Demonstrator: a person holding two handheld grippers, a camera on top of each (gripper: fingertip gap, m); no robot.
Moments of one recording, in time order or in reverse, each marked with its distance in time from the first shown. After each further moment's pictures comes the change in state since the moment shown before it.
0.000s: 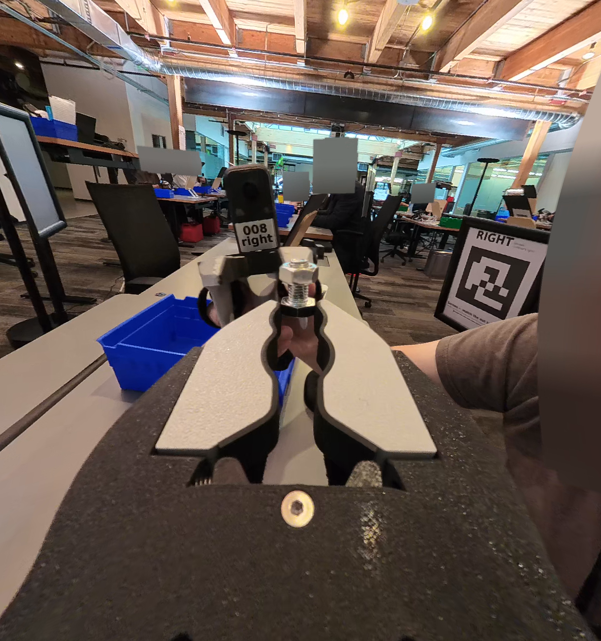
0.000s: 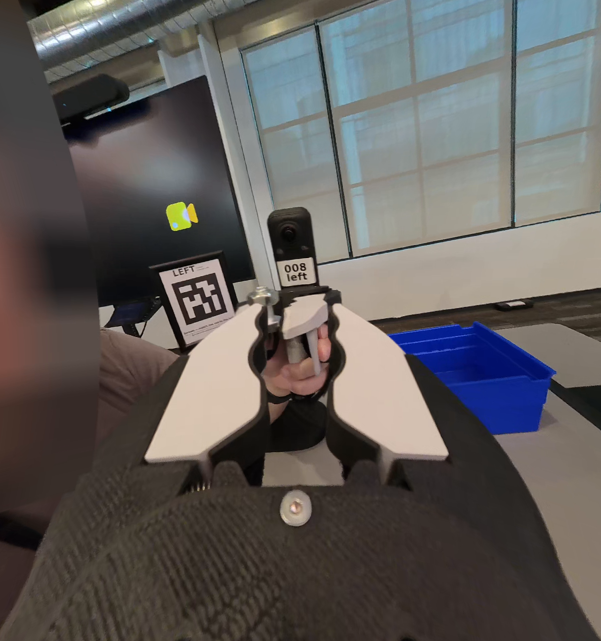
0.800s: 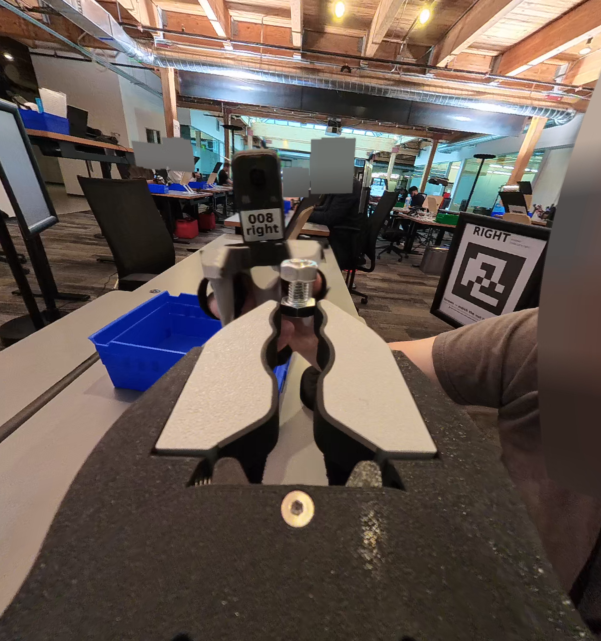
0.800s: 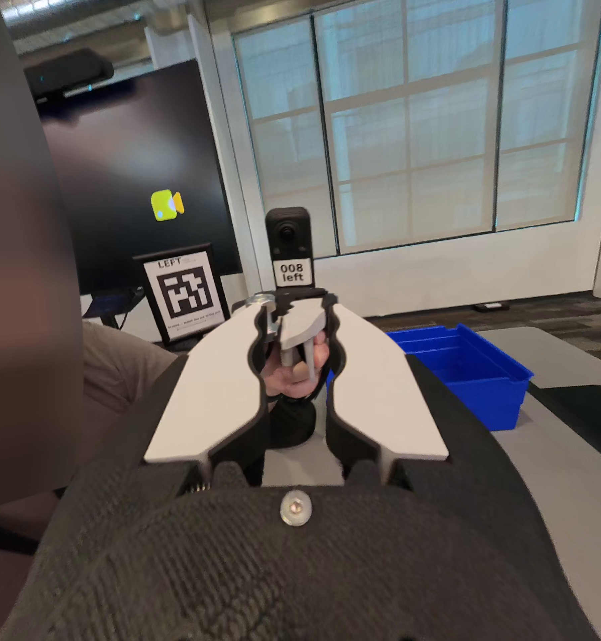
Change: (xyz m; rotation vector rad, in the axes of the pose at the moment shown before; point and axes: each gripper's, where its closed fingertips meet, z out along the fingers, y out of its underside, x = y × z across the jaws) left arm 0.002 0.004 0.003 -0.013 0.014 -0.006; right arm -0.006 0.000 0.003 -0.024 0.022 -0.059
